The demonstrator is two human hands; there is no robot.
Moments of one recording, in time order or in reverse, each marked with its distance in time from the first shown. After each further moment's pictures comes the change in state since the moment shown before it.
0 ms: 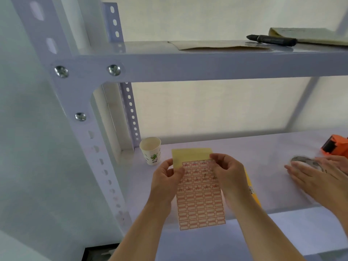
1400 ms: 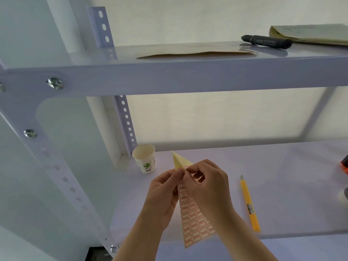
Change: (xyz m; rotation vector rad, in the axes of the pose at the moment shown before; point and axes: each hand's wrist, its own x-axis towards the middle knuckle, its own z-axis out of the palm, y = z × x) left_hand 0.007 0.002 0.027 -0.343 -0.082 0.023; right_hand 0.006 -0.013 0.015 -0.404 -0.052 -0.569
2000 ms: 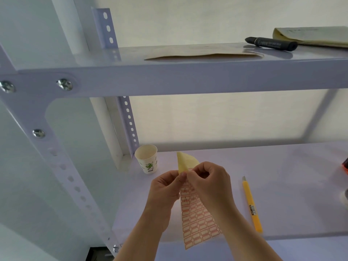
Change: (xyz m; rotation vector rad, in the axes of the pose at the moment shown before) left_hand -0.002 -0.001 -0.002 0.225 0.057 0.044; right_hand 0.007 -0.005 0.002 0.106 -0.073 0.300
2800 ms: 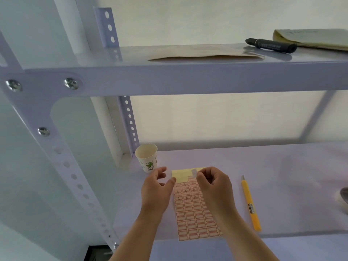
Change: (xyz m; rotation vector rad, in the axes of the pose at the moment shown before) left_hand 0.011 -0.005 -0.013 0.637 0.340 0.075; right_hand -0.004 0.029 0.002 0.068 -0.003 0.078
